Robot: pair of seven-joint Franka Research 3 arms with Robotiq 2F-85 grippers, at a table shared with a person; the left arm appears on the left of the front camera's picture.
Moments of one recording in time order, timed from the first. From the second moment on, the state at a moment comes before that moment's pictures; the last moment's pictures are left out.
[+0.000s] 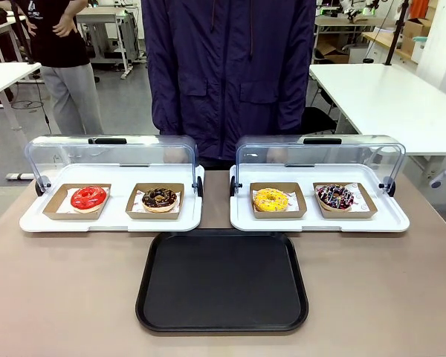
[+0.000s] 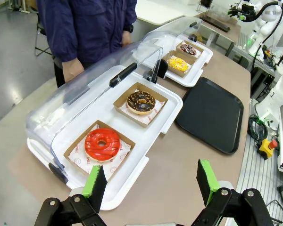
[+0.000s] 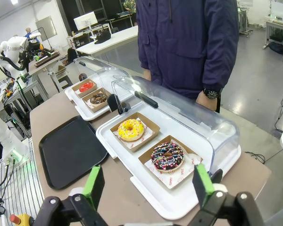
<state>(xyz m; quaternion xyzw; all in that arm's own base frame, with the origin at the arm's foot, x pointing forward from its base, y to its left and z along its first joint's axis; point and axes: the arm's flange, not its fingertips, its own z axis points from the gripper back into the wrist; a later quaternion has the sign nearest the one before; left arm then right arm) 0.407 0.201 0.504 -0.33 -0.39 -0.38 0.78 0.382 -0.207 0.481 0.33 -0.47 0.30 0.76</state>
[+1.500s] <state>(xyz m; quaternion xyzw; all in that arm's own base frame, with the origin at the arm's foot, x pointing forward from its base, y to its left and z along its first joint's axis) 0.407 0.201 0.504 -0.33 -0.39 -0.38 0.78 0.382 -0.207 0.481 0.33 -0.47 0.30 0.76</state>
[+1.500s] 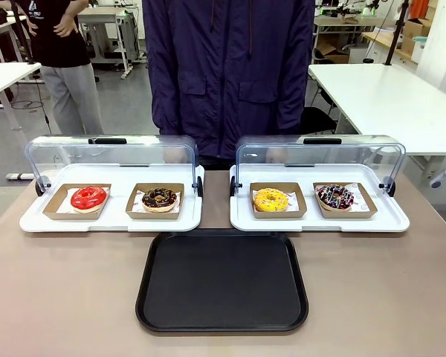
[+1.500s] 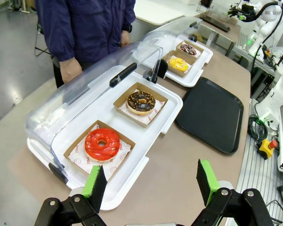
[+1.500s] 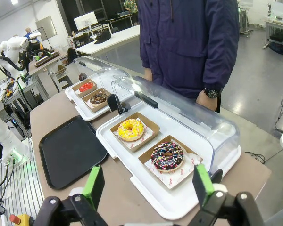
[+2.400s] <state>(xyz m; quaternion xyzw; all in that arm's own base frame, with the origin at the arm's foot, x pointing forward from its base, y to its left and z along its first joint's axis) 0.407 0.201 0.504 -0.33 -0.39 -0.38 0.78 0.382 -0.207 0.481 0.33 -0.47 0.30 0.76</state>
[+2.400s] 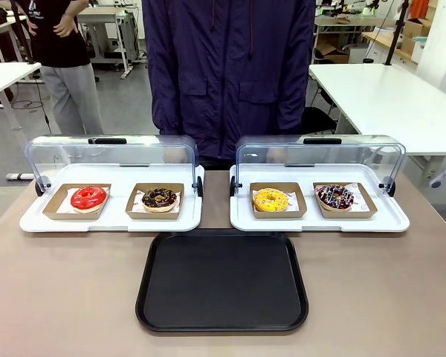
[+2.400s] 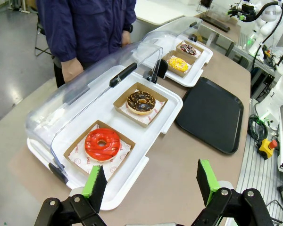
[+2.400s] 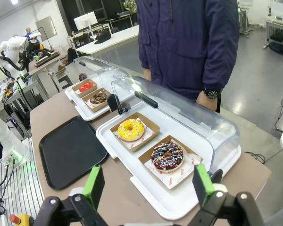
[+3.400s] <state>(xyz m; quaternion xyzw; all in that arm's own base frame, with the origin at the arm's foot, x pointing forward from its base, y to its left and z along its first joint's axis) 0.407 0.201 0.504 -0.33 -0.39 -0.38 0.78 0.382 -0.207 0.481 0.33 -0.47 0.30 0.76</state>
